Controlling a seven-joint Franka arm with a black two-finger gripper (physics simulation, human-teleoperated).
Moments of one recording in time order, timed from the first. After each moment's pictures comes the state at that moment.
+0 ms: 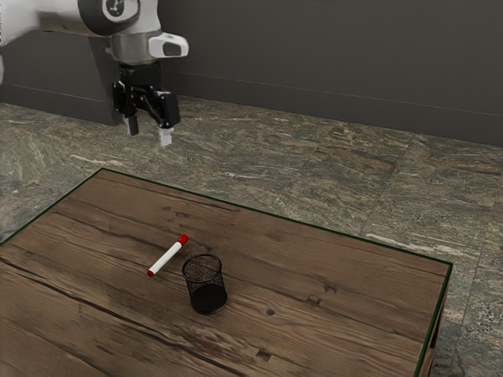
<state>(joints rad) -0.01 0.15 0.00 -1.40 0.01 1.40 0.08</state>
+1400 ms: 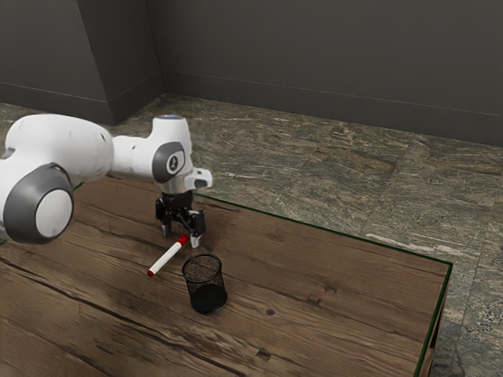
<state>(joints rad) 0.04 0.72 0.10 -1.50 -0.08 2.01 0.26</state>
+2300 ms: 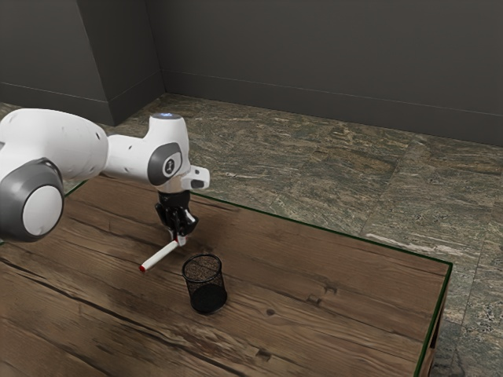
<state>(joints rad) -0.01 0.63 0.14 -1.62 -0.04 2.10 0.31</state>
